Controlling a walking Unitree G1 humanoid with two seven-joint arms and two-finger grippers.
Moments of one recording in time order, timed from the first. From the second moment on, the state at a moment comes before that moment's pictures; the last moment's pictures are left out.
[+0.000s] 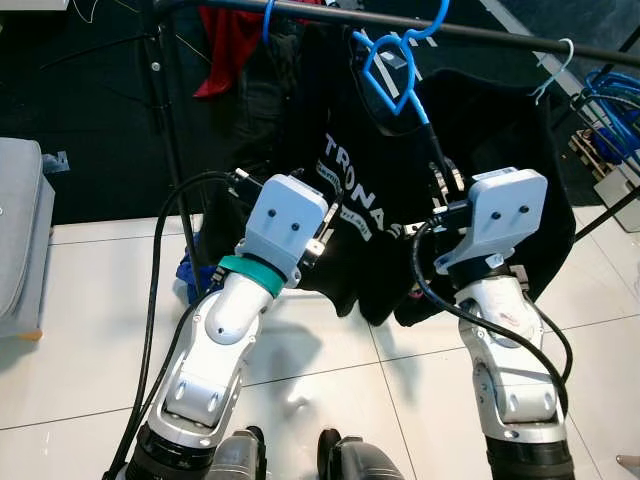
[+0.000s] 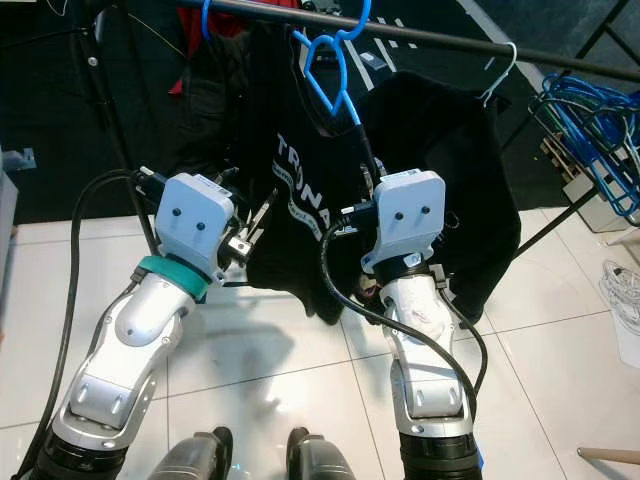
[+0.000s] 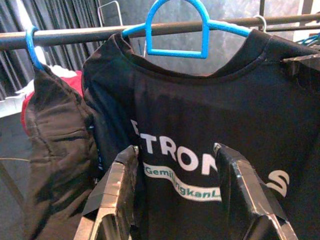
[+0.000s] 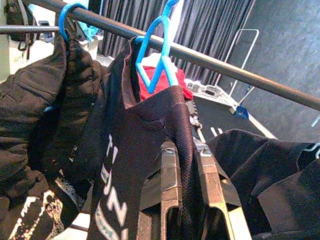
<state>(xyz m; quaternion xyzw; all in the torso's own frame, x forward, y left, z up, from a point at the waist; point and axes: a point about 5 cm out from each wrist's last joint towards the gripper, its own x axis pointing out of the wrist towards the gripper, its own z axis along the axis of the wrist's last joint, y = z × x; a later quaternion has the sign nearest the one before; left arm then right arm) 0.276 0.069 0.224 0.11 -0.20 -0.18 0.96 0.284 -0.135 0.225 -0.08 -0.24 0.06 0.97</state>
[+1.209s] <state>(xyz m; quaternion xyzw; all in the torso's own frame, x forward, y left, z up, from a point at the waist) 0.278 0.075 0.223 0.11 -0.18 -0.16 0.96 0.284 -0.140 0.217 -0.10 -0.23 0.05 0.97</state>
